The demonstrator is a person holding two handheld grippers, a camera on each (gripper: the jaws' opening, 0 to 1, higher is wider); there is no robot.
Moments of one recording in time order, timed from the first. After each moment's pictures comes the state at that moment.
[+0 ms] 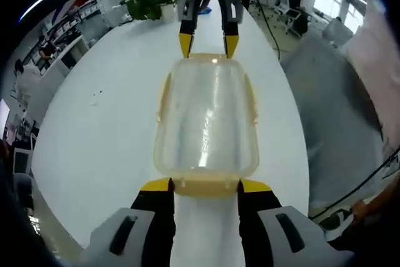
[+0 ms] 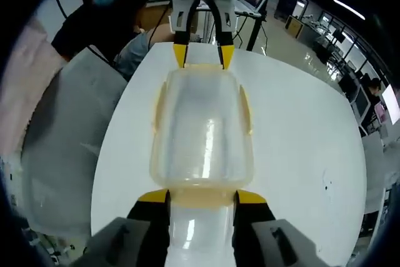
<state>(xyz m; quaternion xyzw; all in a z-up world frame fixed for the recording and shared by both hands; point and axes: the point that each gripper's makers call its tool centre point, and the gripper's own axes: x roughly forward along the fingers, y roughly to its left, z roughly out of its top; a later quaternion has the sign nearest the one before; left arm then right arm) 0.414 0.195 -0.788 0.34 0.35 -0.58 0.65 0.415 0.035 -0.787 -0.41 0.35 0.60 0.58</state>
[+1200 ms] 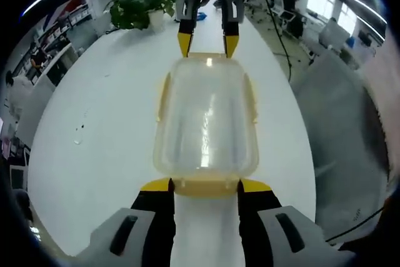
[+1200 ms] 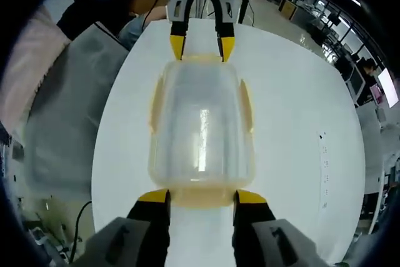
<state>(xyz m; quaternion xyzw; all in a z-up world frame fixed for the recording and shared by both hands) 0.428 0.086 -0.794 0.33 0.34 -0.60 0.64 0.422 -0.074 -0.790 -0.43 0.40 0.56 0.58</state>
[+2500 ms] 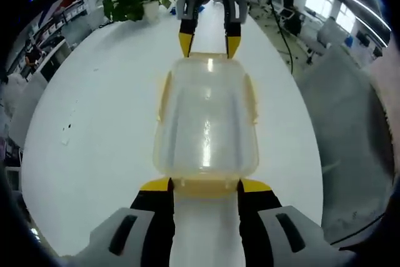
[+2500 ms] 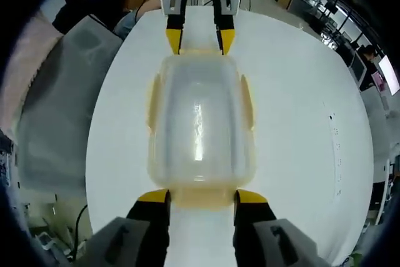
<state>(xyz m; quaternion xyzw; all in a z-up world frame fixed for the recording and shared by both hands) 0.431 0.071 -0.826 0.34 0.36 -0.61 0.62 0.420 -0.091 -0.829 -0.42 0.44 0.55 0.57</state>
